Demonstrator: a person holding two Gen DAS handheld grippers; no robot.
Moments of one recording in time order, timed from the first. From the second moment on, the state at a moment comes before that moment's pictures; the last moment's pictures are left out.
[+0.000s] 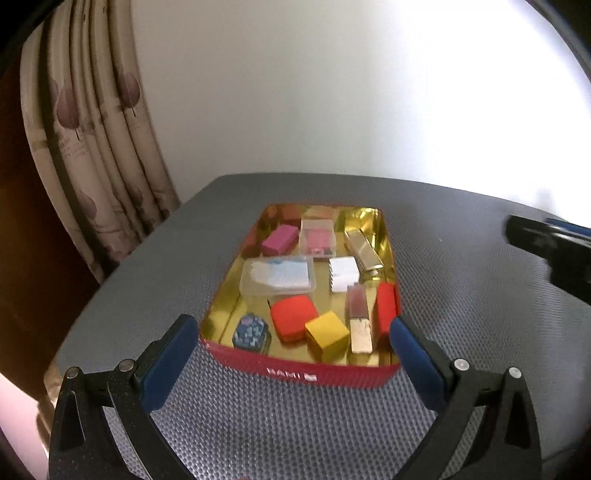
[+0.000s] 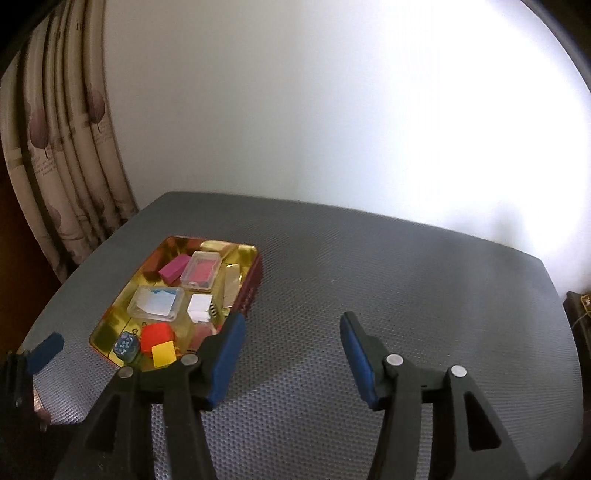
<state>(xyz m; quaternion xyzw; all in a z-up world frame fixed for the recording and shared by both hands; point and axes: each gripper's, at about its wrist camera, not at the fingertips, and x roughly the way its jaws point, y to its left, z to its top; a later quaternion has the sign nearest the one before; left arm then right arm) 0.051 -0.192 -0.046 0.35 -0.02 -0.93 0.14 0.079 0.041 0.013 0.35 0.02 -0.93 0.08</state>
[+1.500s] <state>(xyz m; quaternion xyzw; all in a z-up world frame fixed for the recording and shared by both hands) 0.011 -0.183 -0.051 0.36 0.03 -0.92 0.14 0.102 0.099 0.018 0.33 -0.01 -0.94 0.08</state>
